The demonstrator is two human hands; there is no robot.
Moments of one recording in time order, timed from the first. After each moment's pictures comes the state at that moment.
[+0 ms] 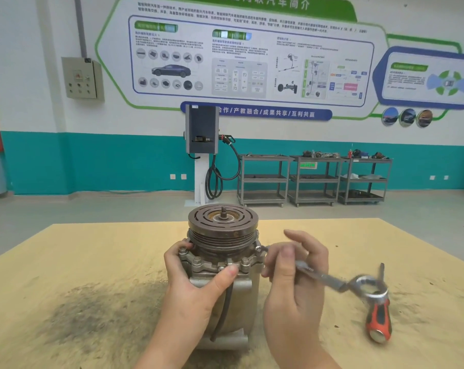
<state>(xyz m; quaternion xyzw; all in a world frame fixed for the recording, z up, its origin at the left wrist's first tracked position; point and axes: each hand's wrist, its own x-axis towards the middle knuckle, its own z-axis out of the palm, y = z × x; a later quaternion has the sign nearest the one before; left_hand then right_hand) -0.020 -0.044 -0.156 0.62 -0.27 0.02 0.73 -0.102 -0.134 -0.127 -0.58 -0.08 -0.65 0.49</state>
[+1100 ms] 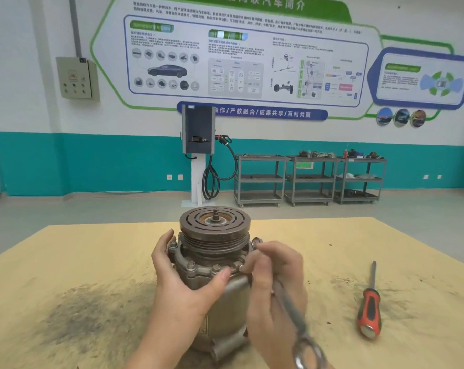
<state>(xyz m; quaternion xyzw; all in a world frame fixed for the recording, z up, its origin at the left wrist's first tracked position) -0.025 -0.037 -0.150 0.62 -0.31 0.07 0.72 -0.099 -0.138 -0.137 -0.66 -0.13 -0.66 0.34</state>
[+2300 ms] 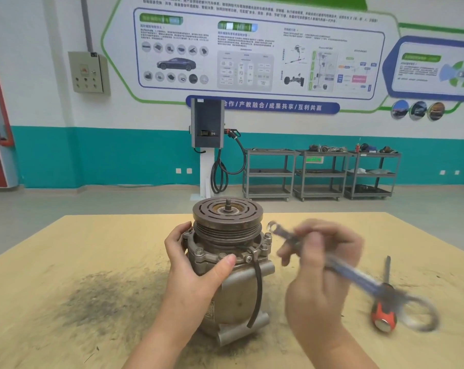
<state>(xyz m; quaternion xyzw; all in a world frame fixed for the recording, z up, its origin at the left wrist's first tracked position) -0.015 -0.031 -0.153 0.61 -0.34 0.04 0.71 -0.113 -0.144 -0.117 -0.59 -0.13 -0.66 0.45</state>
